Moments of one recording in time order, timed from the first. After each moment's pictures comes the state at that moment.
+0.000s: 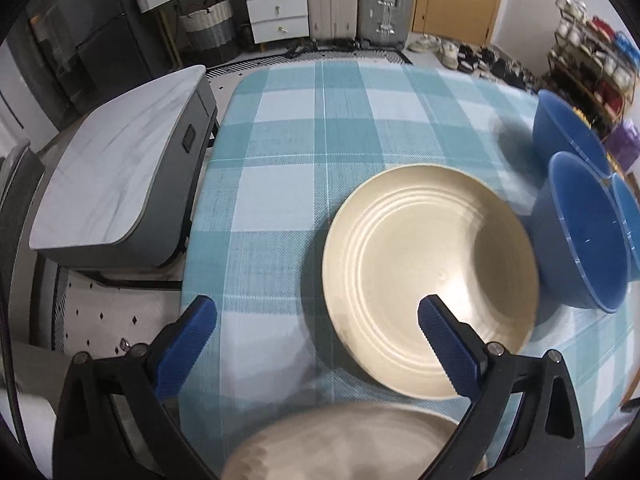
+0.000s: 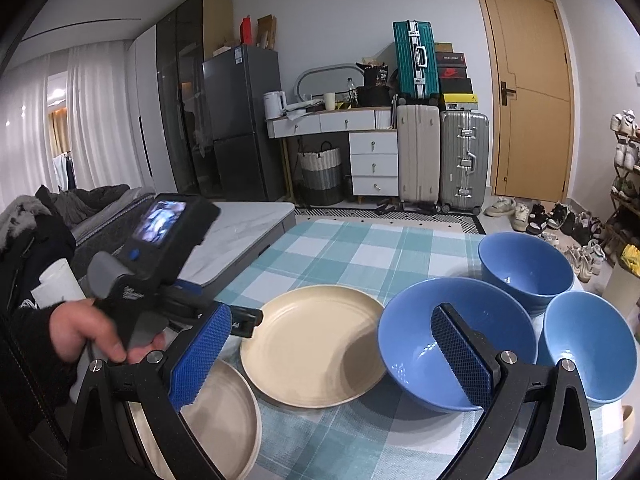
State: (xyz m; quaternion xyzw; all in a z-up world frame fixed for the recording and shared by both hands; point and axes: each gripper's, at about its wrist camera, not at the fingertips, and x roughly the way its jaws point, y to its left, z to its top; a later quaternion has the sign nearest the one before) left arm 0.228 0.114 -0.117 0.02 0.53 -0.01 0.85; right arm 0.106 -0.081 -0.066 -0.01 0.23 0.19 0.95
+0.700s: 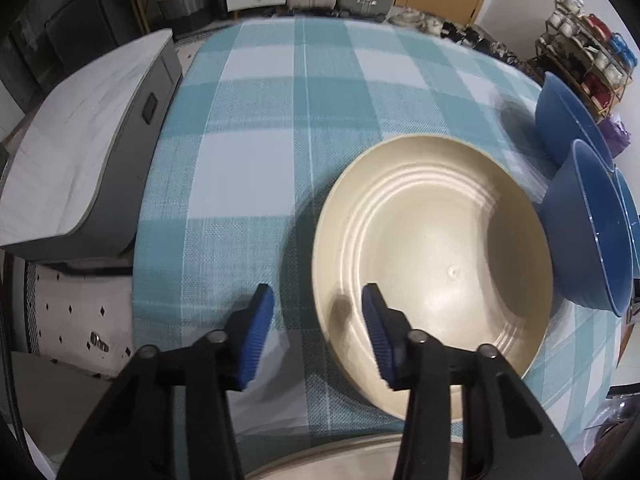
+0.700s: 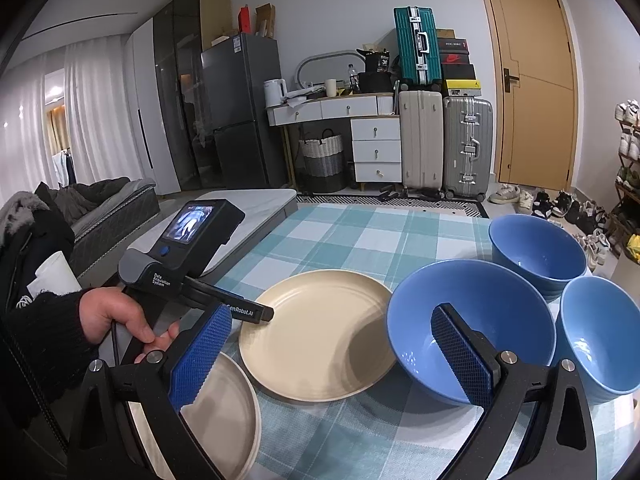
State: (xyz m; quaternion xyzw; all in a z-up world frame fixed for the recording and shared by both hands) left arm 0.254 0.126 -0.155 -0.02 0.58 -0.06 0.81; right arm 0.122 -0.073 -0.084 -0.01 0.26 0.19 0.95
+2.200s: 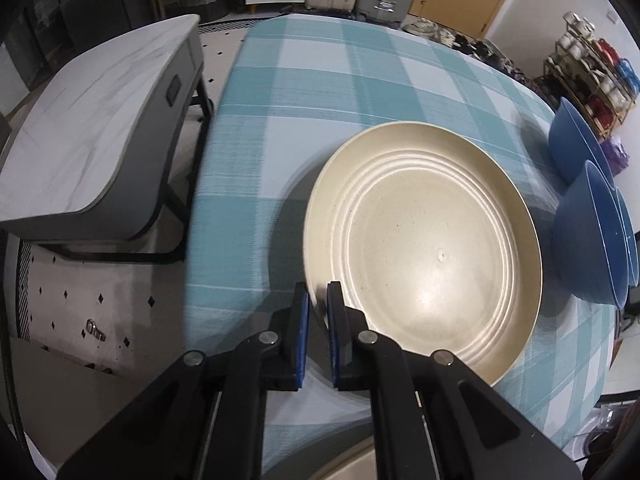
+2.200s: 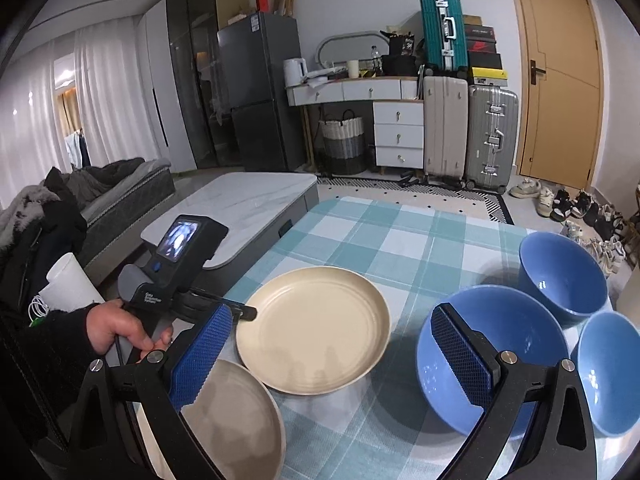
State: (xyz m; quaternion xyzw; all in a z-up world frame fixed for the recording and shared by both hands) left arm 0.244 0.184 -0.157 -0.05 0.57 -0.05 0.82; right arm 0.161 -0.046 -0.055 -0.03 0.30 0.23 0.93
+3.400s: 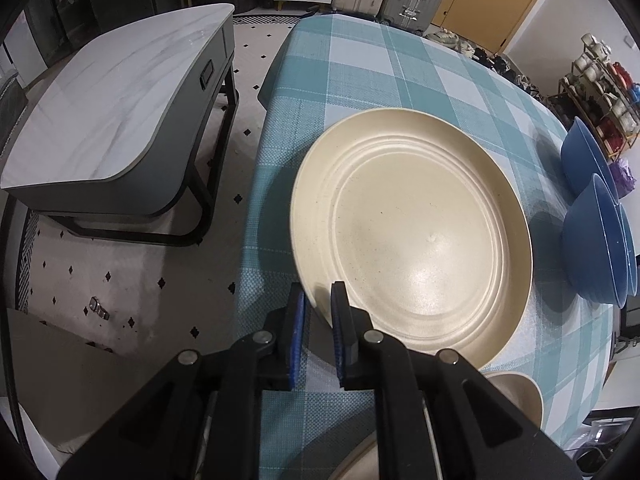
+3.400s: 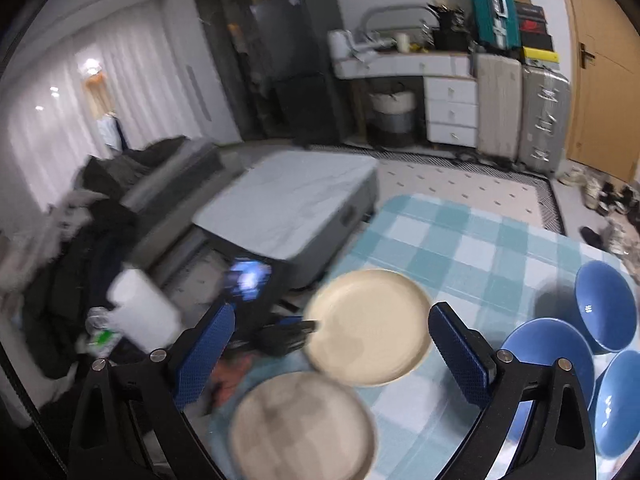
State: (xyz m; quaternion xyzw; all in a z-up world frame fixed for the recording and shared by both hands) left arm 0.225 0.219 -0.156 -0.08 0.57 -0.03 0.82; right arm 0.170 0.035 0.021 -0.03 0.37 0.30 0.88
